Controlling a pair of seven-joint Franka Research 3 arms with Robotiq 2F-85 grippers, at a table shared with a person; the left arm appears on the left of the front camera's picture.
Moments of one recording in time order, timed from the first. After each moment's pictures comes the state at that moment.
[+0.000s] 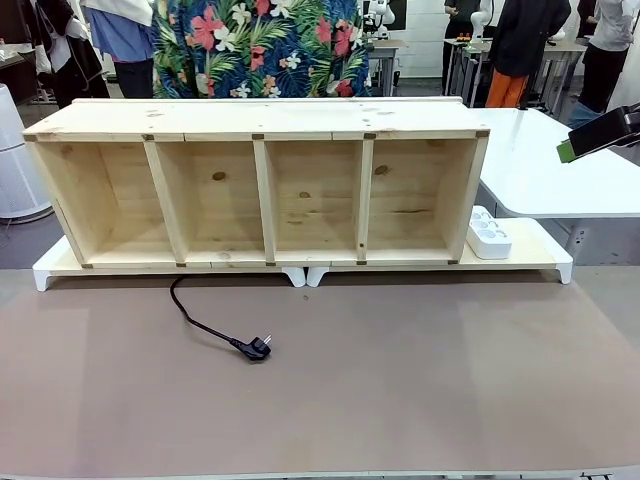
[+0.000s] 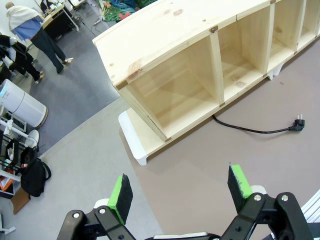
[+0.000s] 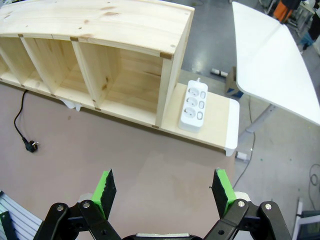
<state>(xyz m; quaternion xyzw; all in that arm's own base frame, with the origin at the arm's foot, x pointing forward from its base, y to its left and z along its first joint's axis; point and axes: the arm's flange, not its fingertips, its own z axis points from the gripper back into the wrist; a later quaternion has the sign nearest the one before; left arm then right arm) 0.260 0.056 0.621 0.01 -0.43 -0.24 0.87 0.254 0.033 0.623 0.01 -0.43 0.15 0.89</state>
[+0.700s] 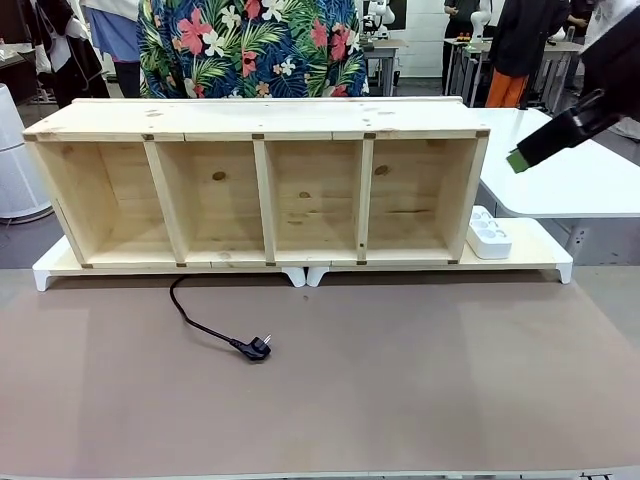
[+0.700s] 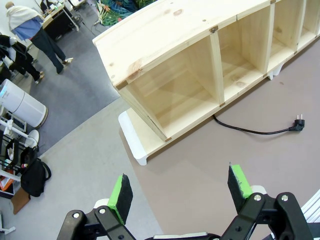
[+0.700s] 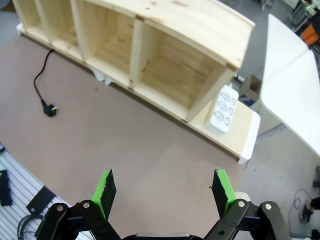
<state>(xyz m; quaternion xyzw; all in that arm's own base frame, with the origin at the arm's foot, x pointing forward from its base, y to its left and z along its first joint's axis) 0.260 0.055 0.621 0.01 -0.43 -0.24 0.87 0.238 0.111 0.643 -0.02 -0.38 0.28 0.88</state>
